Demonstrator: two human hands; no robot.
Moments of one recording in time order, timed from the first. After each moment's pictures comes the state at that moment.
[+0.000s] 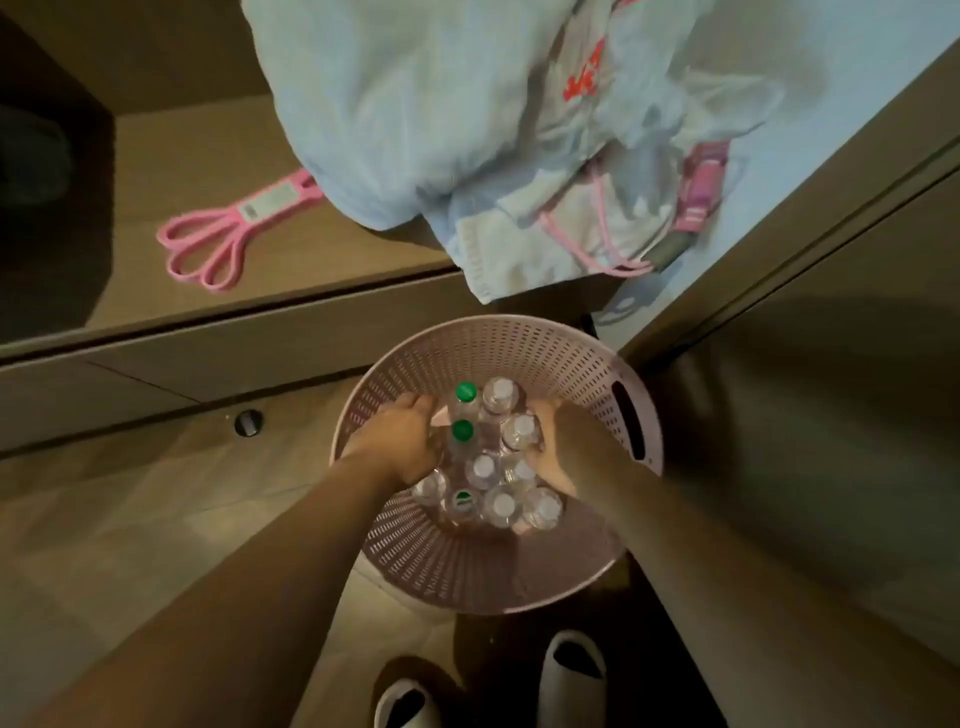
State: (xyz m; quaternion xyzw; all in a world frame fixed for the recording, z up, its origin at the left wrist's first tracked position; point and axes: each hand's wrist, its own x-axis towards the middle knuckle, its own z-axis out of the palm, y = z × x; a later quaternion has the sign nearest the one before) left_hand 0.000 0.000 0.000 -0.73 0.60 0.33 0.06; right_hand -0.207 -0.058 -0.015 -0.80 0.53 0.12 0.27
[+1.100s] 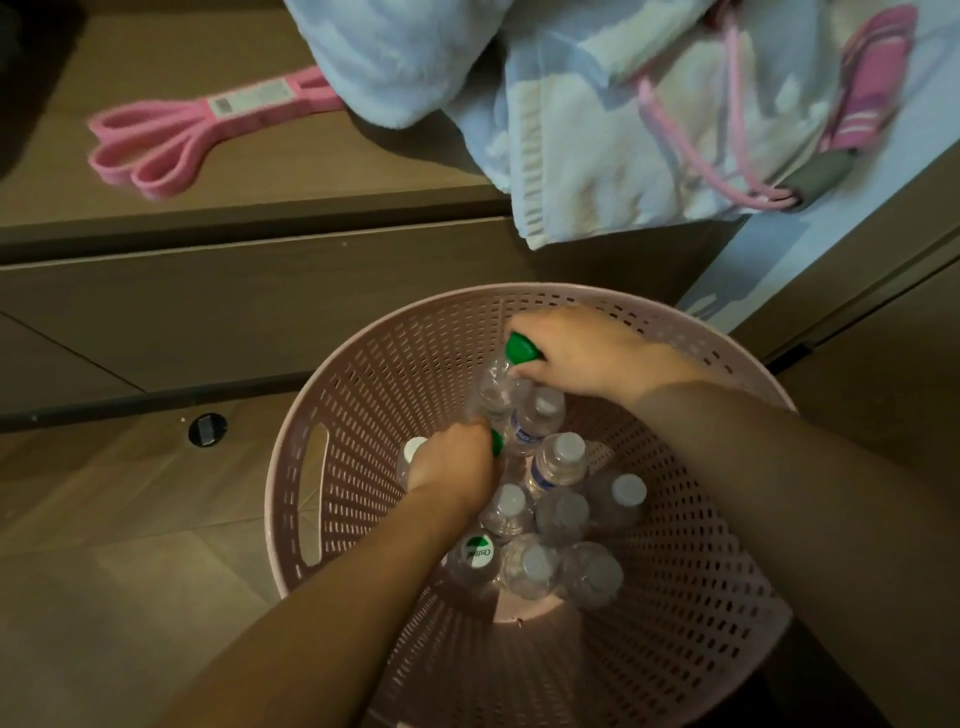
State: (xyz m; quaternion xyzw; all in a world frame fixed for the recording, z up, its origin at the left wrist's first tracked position) left_hand -0.044 -0.020 -0.166 -0.79 0.57 0.24 0.01; right_hand -0.148 -0.166 -0.100 -0.94 0.30 0.08 0.14
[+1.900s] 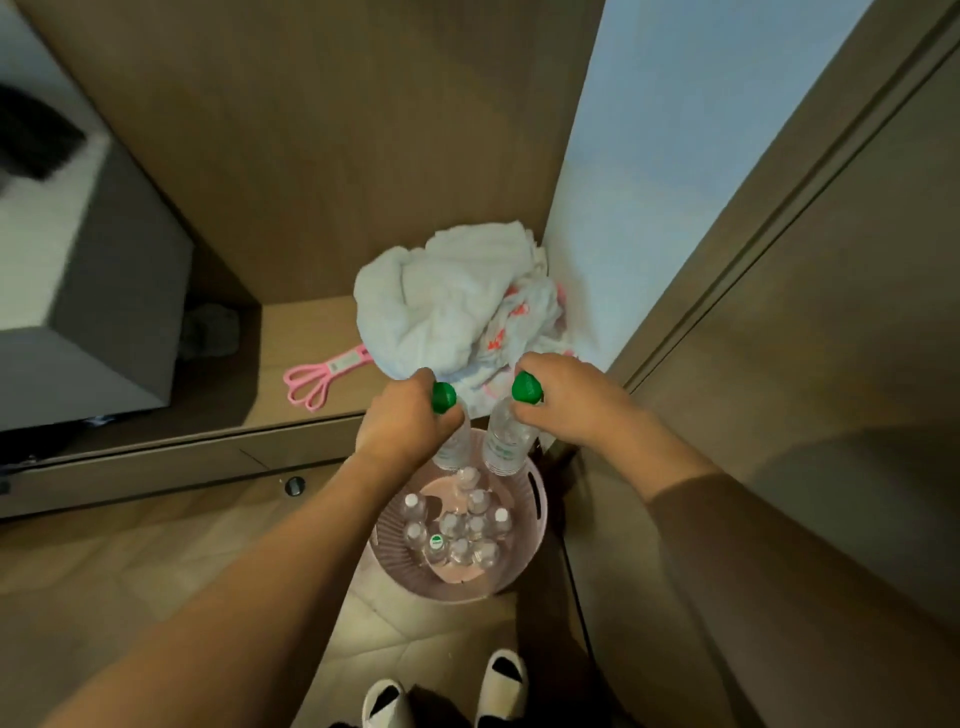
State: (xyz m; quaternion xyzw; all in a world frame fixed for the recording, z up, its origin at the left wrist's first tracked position) left_hand -0.063 0.004 0.431 -0.81 0.52 0.22 -0.19; right_hand -0.245 -0.087 0.464 -0.87 0.43 0.03 0.24
